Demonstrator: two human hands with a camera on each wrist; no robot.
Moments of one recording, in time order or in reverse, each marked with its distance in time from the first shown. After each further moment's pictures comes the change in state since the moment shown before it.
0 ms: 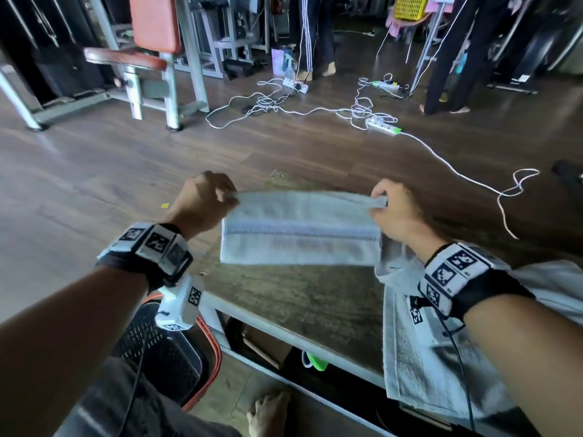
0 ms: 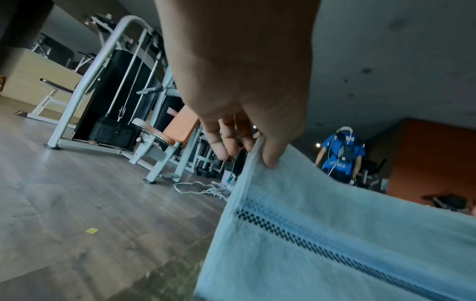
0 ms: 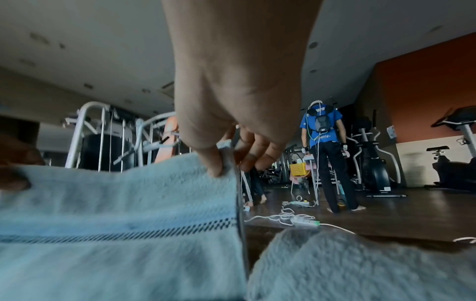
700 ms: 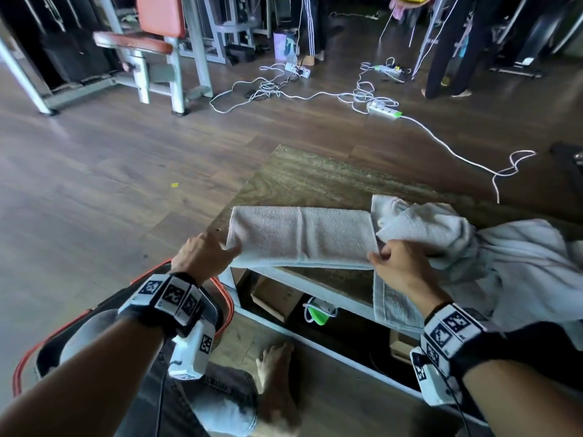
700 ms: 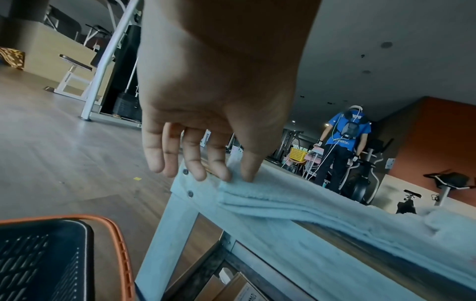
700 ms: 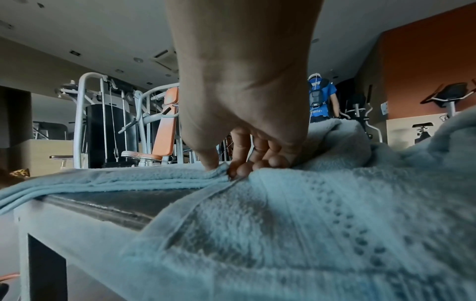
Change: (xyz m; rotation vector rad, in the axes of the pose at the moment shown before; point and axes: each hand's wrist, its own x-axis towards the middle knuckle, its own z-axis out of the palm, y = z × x) left_hand -0.160 -0.012 0.021 0.094 -0.300 -0.425; right_hand -0.162 0.048 0.023 -0.173 -0.134 0.154
